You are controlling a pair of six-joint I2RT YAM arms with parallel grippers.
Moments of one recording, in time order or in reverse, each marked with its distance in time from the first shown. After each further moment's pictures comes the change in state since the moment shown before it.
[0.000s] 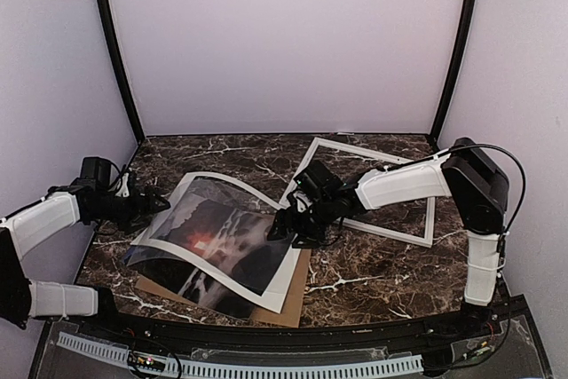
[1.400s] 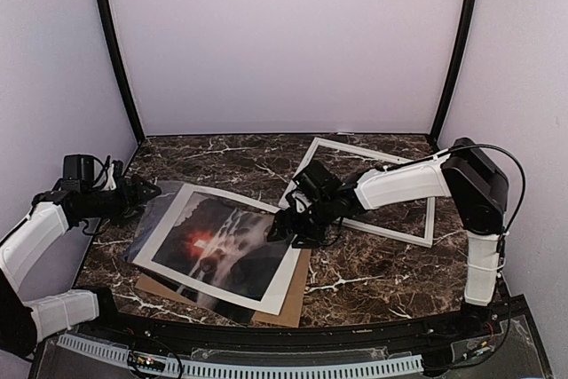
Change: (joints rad) left arm 0.057 -0.183 0.000 -0.014 0.084 -0.093; right arm 0.005 0.003 0.008 -0.015 0.010 -0.029
